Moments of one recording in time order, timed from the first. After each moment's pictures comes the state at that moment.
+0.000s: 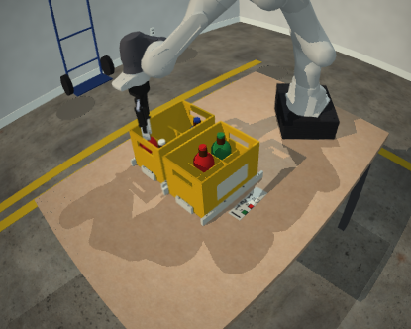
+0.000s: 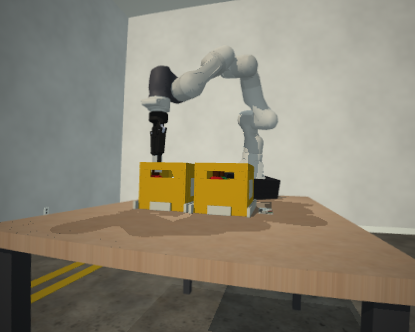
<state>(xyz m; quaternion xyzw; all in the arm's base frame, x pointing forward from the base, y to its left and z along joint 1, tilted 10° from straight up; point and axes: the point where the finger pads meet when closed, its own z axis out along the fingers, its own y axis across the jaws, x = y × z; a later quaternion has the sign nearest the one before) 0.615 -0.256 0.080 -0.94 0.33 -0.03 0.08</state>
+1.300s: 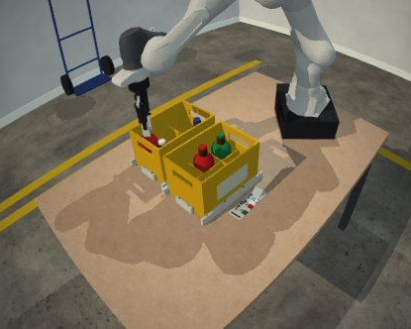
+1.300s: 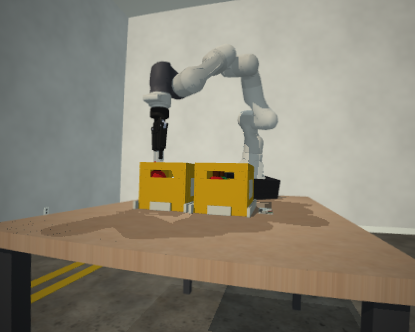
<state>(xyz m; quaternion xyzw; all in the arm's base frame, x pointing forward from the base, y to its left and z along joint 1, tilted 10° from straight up) 0.611 -0.253 0.097 -0.94 0.33 -0.03 0.08</state>
